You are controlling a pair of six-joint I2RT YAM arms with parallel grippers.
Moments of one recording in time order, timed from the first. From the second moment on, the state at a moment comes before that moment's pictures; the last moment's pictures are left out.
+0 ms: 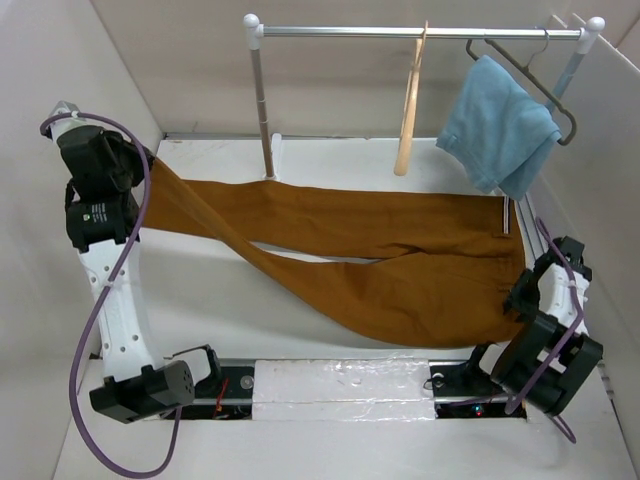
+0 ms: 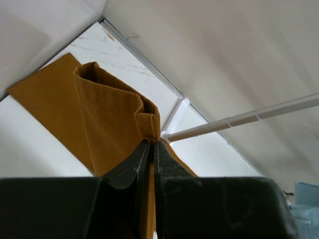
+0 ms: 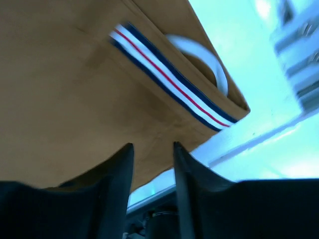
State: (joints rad) left arm 0.28 1.15 1.52 -0.66 0.01 -0.64; right arm -0.61 1.15 0.76 -0.89 0.04 0.08
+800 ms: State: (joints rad) left arm 0.27 1.18 1.58 -0.67 -0.01 -0.65; right arm -0.63 1.49 0.93 -0.70 -0.12 -0.13
